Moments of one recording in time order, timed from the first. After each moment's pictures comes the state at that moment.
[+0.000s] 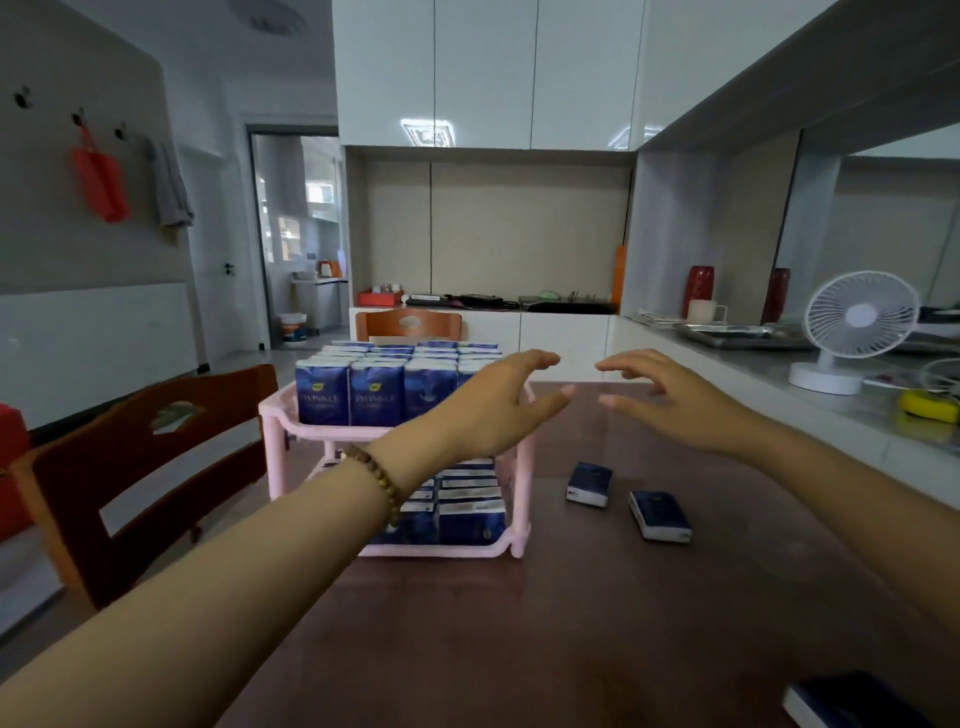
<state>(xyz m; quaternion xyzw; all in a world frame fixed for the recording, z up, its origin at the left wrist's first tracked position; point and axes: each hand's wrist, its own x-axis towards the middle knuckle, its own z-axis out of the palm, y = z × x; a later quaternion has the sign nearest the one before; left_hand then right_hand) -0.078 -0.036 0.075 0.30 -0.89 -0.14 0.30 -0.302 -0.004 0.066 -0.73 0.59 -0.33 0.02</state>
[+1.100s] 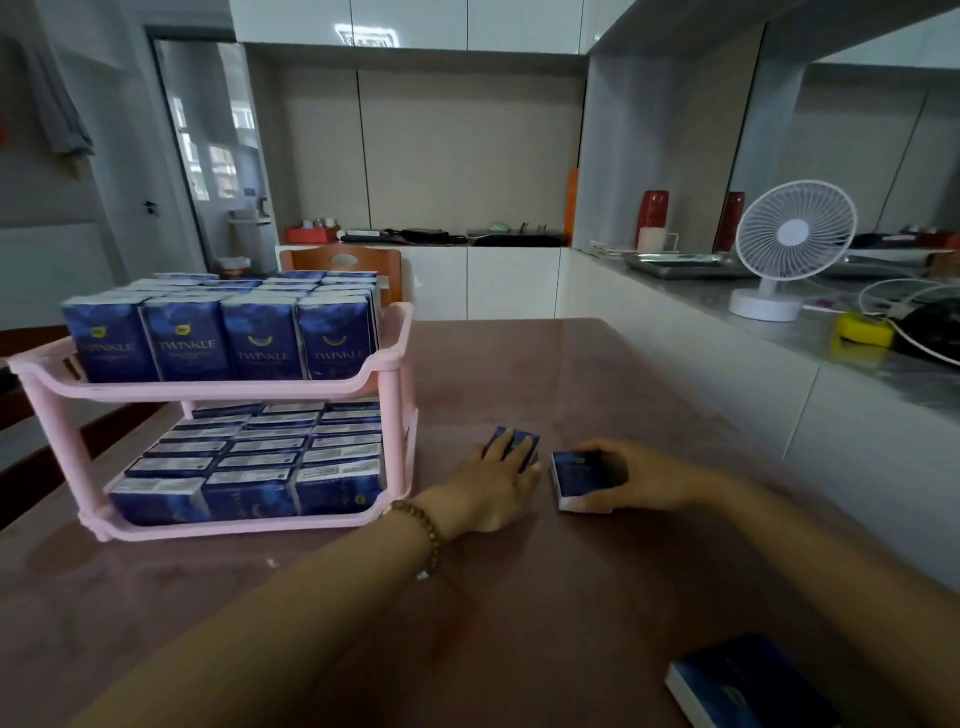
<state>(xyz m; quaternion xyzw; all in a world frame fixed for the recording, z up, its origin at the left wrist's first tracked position) -0.221 -0.093 -0.084 0.35 -0.93 -0.08 -0.04 -0.413 -0.014 -0.062 -0.66 0.69 -0.16 0.26</state>
